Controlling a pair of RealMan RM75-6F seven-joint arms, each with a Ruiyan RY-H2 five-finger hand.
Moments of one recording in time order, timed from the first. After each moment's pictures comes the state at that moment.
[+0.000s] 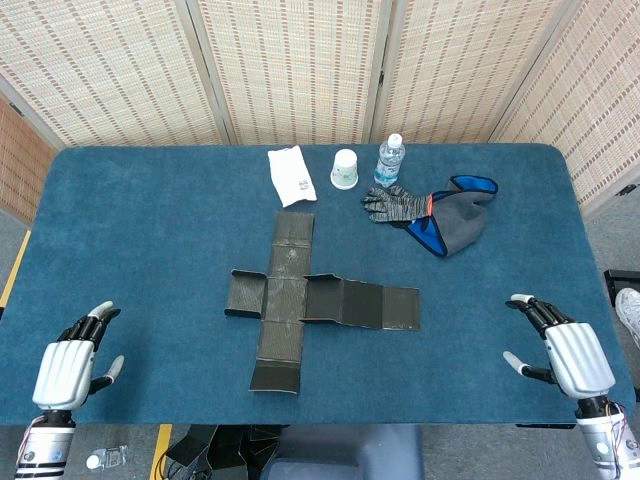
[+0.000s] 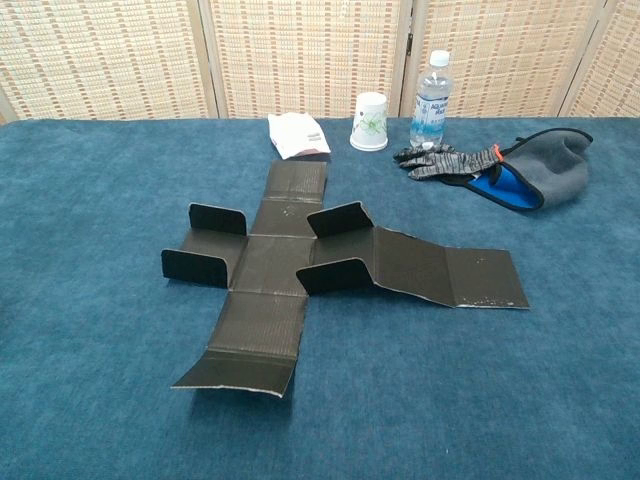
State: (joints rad) left arm -0.11 -1.27 -0.04 -1.74 1.47 1.48 0.29; right arm 0.11 -1.09 0.02 -1.69 -1.61 1.47 0.06
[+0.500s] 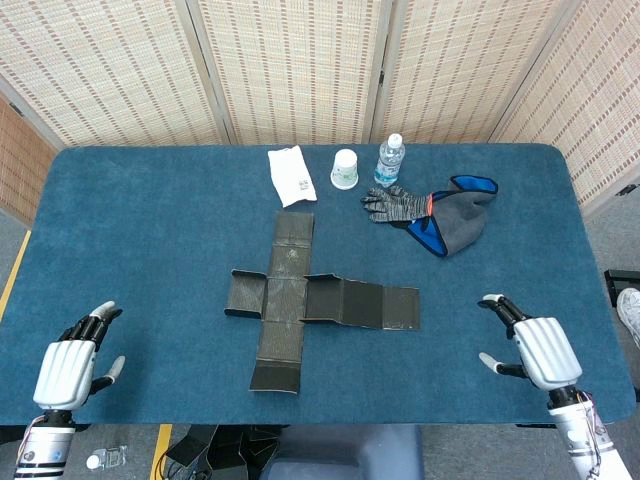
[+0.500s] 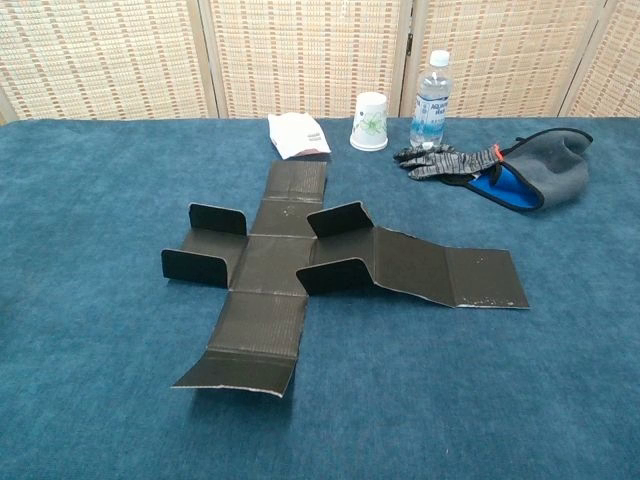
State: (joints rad) left arm -0.12 -1.26 -0.04 -1.74 1.48 1.48 0.29; right arm 0.17 -1.12 0.04 -1.77 -1.55 1.35 -0.05
